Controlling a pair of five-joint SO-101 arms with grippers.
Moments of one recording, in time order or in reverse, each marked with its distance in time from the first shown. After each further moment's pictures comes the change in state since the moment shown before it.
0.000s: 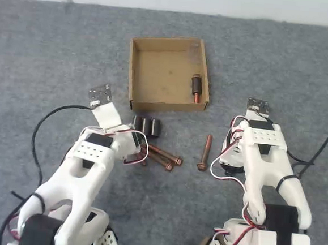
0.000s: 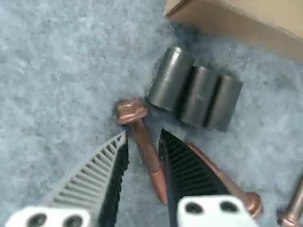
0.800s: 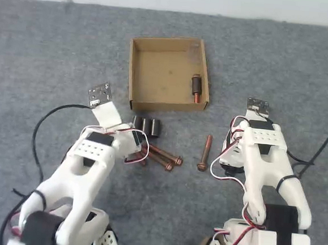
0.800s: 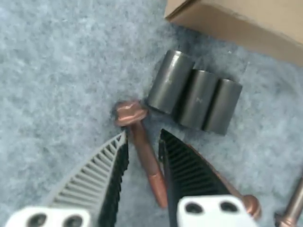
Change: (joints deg) left arm -0.1 1.4 -1.1 -0.3 0.9; right arm 0.0 0.0 0.0 0.1 0.0
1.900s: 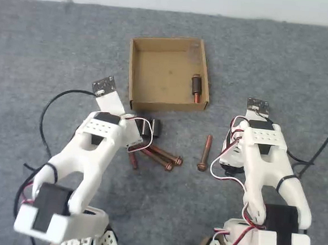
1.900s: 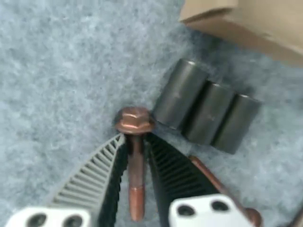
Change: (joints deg) left arm -0.4 15.6 -14.6 9.0 2.3; right arm 0.0 0.0 0.0 0.0 0.0
